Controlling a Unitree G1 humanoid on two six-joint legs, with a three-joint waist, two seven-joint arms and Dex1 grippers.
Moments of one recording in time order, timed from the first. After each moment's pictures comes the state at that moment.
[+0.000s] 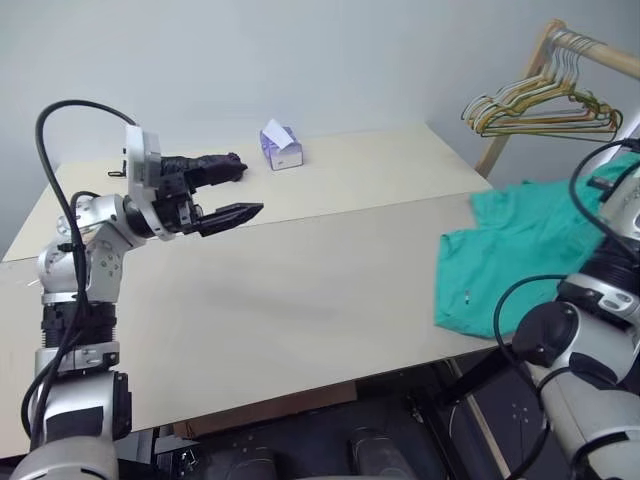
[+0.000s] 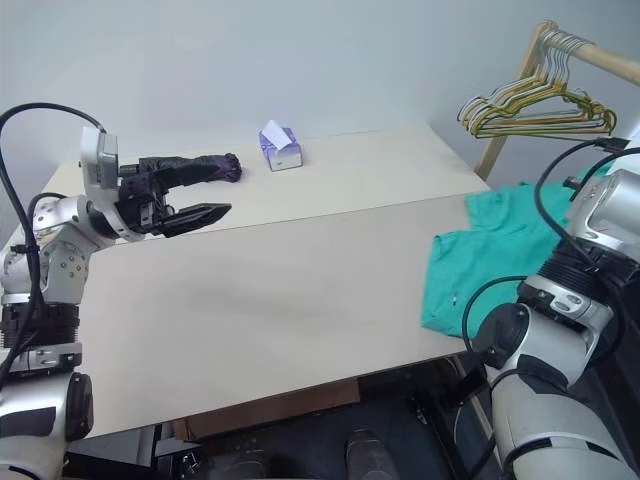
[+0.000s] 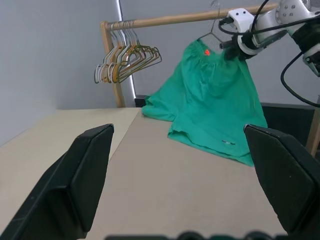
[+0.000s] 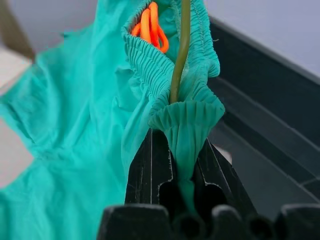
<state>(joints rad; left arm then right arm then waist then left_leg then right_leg) -0.66 0.66 0.19 0.18 -0.60 0.40 -1.25 -1.10 -0.52 -0.67 0.30 -0.21 1.22 -0.34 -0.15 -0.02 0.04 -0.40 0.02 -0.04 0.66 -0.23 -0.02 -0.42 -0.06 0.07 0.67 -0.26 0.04</state>
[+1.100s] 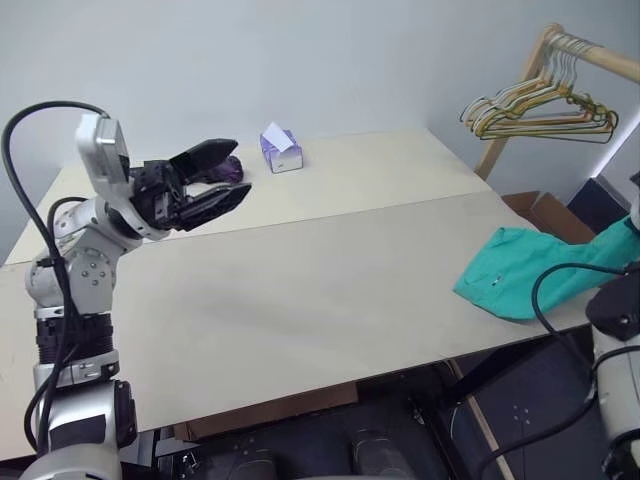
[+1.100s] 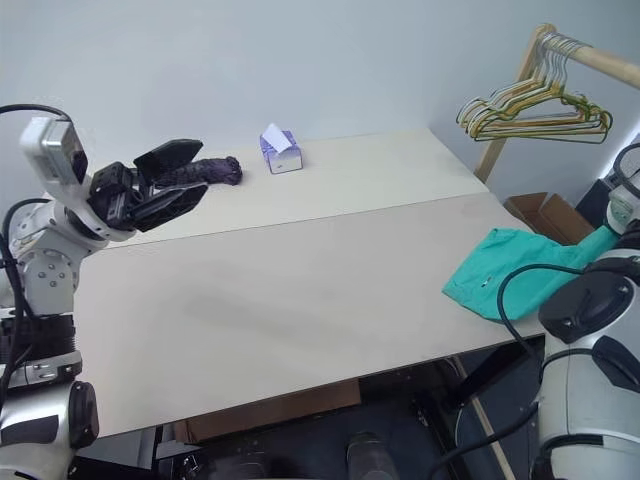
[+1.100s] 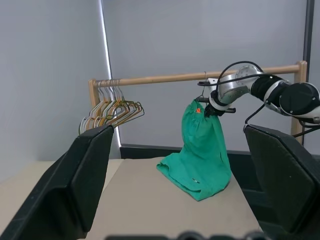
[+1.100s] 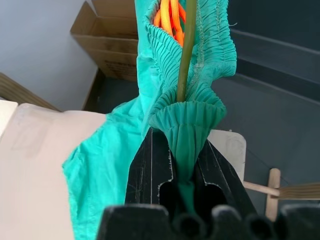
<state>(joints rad) -0.63 0.63 0.28 0.08 -0.83 0.46 -1.22 -1.23 -0.76 -0.80 0.88 0.13 0.92 -0.61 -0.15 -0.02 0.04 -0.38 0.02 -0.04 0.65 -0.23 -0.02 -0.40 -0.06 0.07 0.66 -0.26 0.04</state>
